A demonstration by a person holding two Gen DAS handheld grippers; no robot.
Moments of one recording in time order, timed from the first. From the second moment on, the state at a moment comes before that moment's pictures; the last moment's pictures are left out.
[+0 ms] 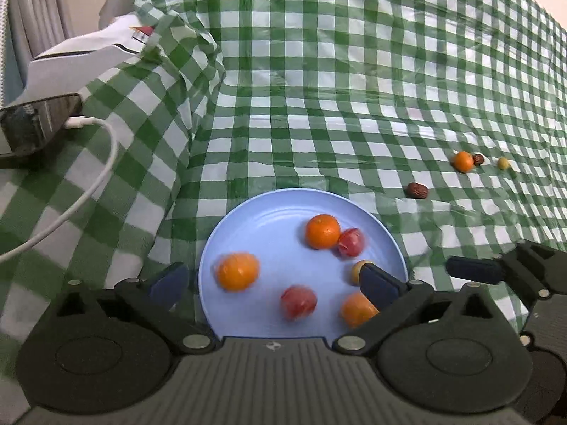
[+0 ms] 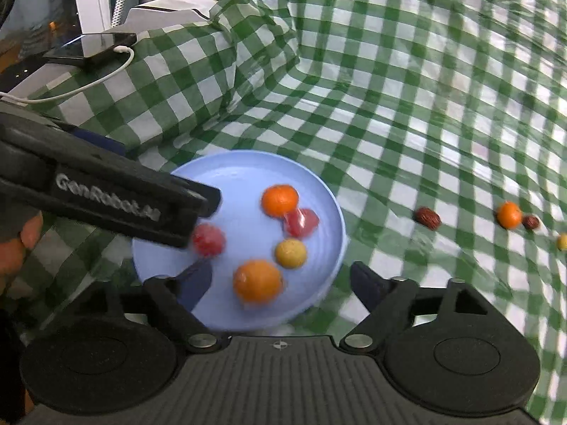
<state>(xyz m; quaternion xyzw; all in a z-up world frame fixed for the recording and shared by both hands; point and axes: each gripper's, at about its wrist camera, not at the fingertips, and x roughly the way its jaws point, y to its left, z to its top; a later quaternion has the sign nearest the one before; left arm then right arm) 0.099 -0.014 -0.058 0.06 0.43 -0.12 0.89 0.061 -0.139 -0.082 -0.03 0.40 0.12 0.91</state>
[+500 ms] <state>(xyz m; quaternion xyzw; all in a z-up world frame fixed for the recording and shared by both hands) 0.013 0.013 -0.006 0.03 0.41 -0.10 0.90 -0.036 -0.149 -0.030 0.02 0.37 0.09 0.92</state>
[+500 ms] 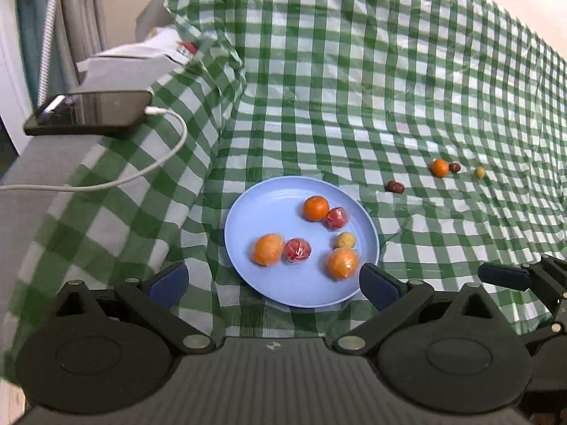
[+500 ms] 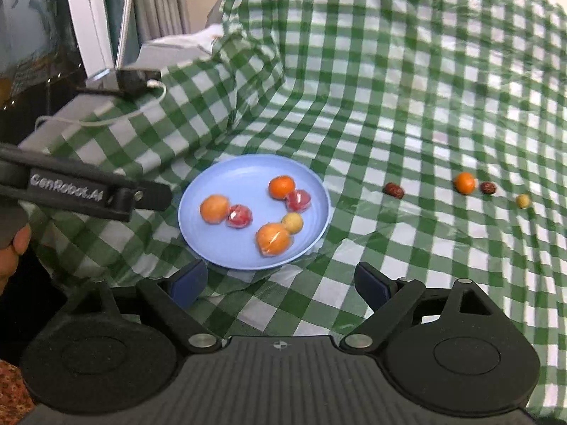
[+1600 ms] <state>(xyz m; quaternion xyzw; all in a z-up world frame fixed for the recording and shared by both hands) -0.066 0.005 0.036 0.02 0.37 -0.11 0.92 -0.115 -0.161 0.008 0.03 0.30 0.06 0.95</state>
